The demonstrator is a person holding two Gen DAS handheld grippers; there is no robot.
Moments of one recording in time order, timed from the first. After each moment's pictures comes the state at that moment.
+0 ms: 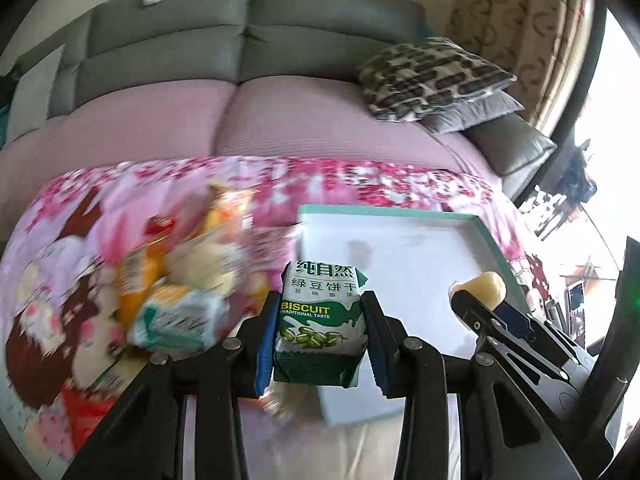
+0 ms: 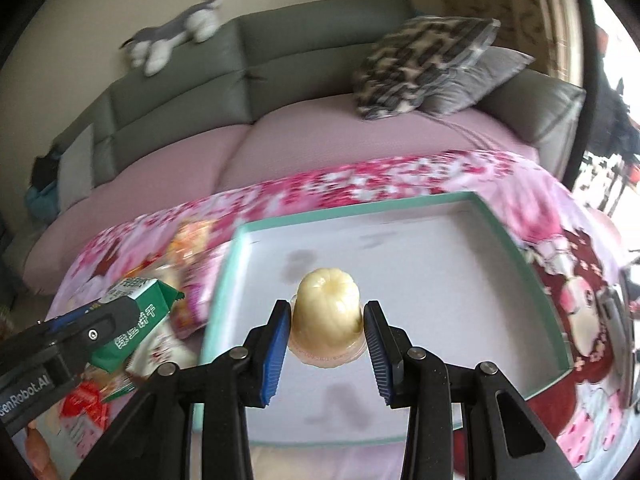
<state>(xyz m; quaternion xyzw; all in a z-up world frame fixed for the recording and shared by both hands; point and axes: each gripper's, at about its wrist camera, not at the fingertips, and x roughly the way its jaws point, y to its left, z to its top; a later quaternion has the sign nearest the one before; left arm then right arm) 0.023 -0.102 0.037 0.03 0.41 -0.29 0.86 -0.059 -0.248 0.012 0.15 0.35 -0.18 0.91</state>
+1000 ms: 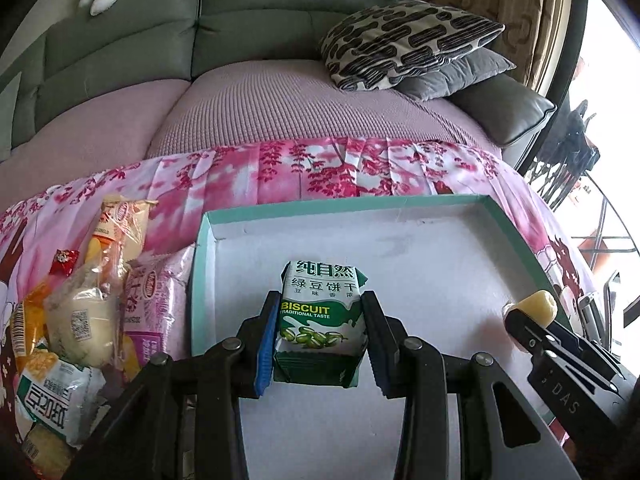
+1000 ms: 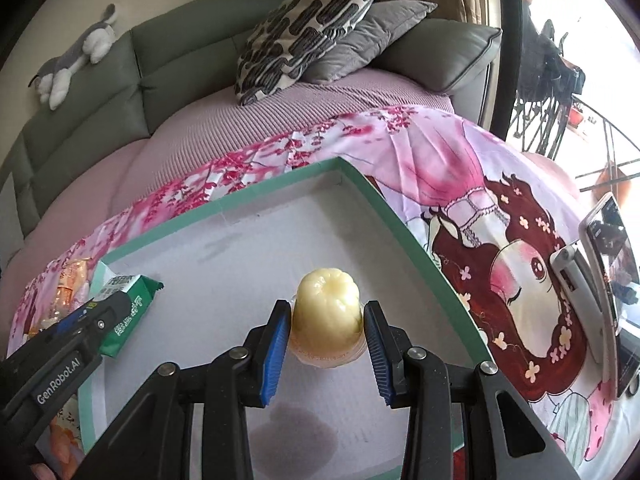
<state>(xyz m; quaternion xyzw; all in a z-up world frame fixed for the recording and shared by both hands) 0.060 -0.199 -0.026 0.08 0.41 -0.31 0.85 -0.070 -0.346 -0.033 0.21 0.37 -0.30 0.85</state>
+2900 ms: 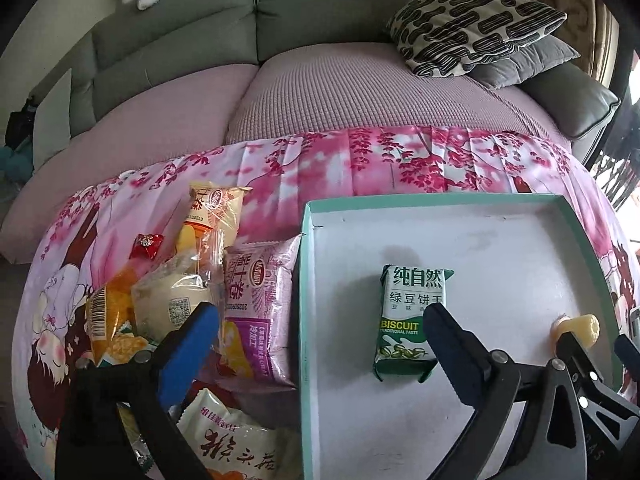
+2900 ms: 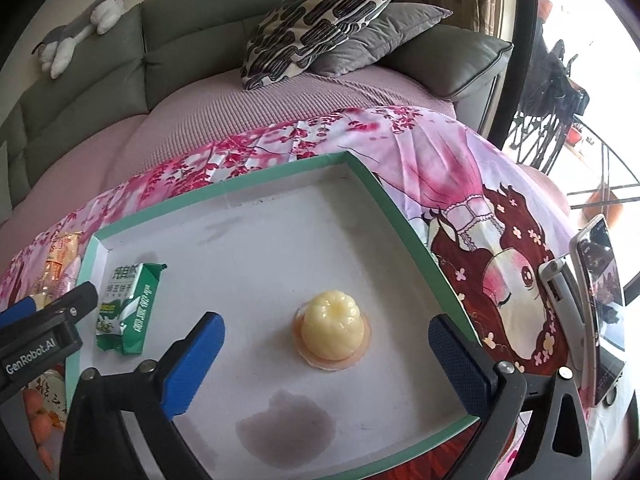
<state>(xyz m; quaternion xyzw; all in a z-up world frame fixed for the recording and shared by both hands) 0.073 -0.178 -0.014 0.13 0.44 -0.18 0.87 -0.063 -0.333 -0.028 0.16 0.40 -0.31 0.84</state>
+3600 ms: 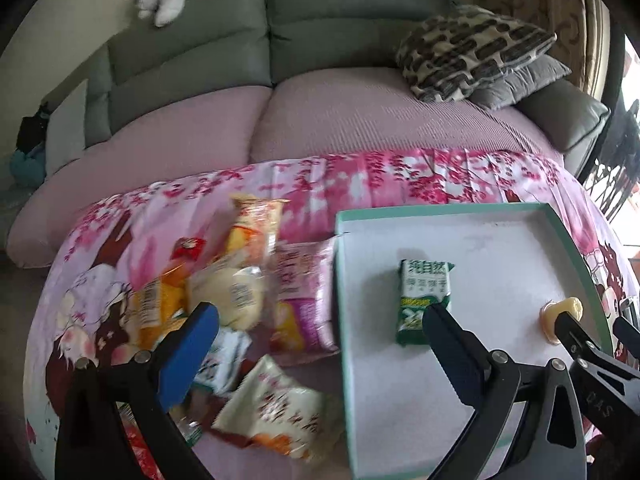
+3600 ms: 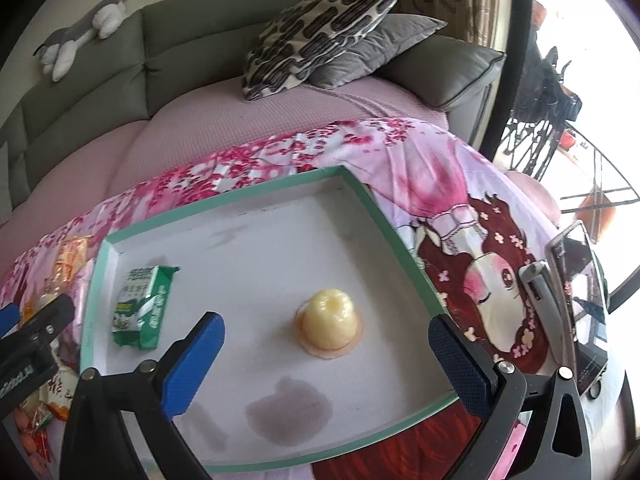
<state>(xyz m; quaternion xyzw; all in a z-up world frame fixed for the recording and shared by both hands) 0.045 -0.135 0.017 0.12 0.40 -0.17 0.89 -0.074 -0.319 -0.008 0.16 0.40 -0.31 0.85</state>
